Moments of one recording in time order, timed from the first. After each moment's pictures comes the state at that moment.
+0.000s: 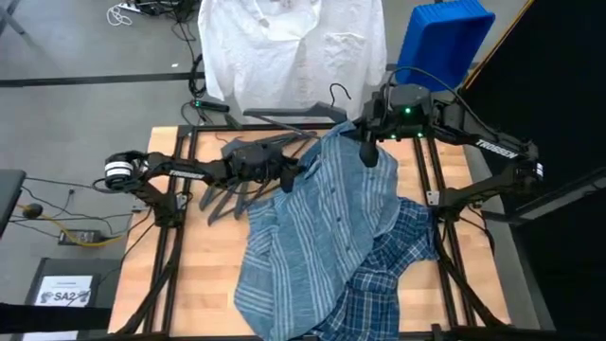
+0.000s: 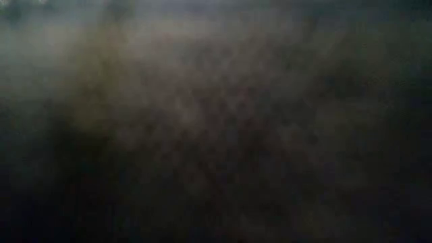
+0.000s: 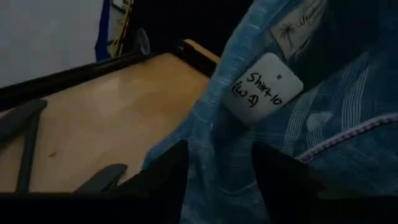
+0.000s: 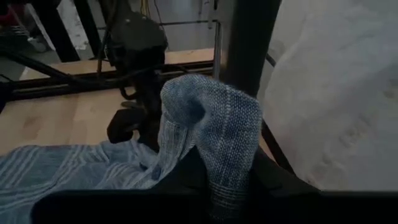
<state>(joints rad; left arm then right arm) 0.28 1.51 0.73 0.56 0.00 -0.50 -0.30 1.24 1.49 -0.68 -0.02 -0.07</state>
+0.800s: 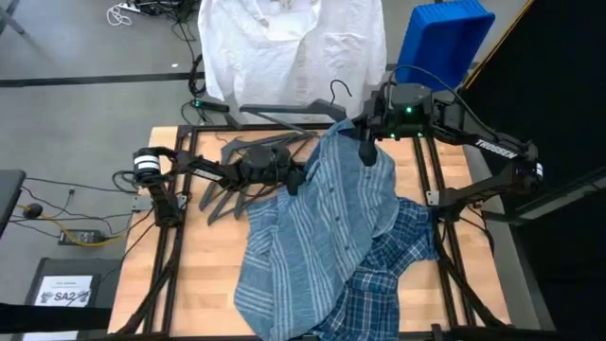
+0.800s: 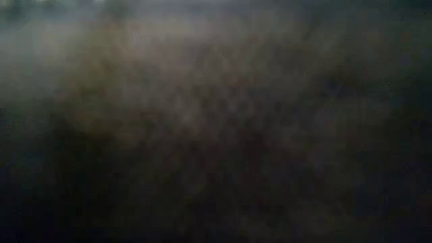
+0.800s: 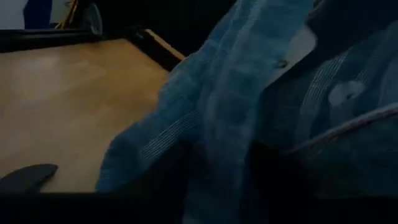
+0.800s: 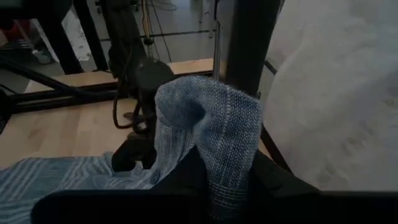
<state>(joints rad) 0.29 1.75 0.73 0.91 0.14 -0.61 -0.30 1.24 1.49 -0.64 -0.02 -0.05</state>
